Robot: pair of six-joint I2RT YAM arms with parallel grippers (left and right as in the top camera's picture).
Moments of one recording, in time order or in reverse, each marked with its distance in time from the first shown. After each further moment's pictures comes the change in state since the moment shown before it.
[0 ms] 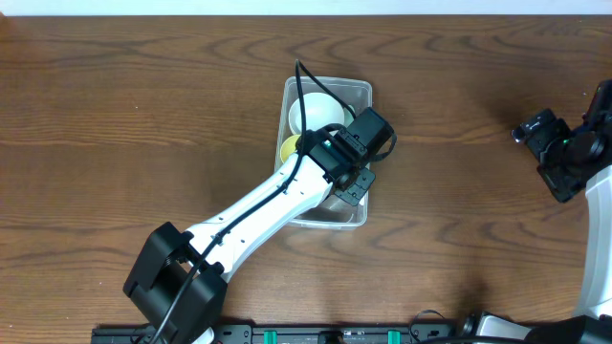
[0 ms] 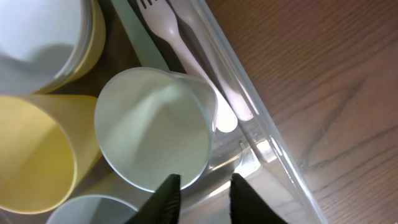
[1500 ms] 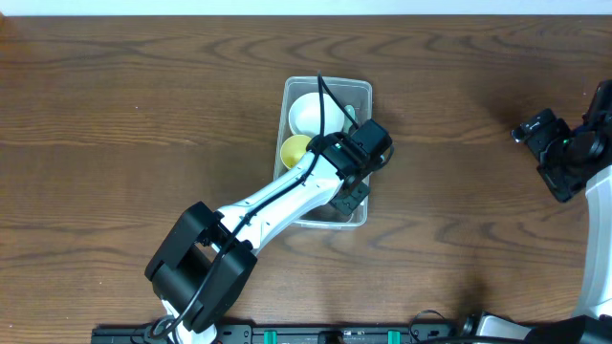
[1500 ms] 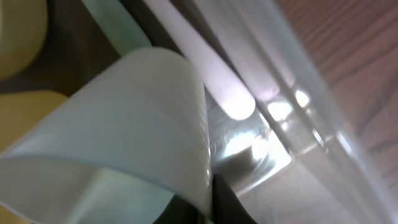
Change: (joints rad) left arm 0.000 0.103 -0.047 0.005 0.000 0.124; right arm 0.000 0.000 0.000 0.000 0.000 0.000
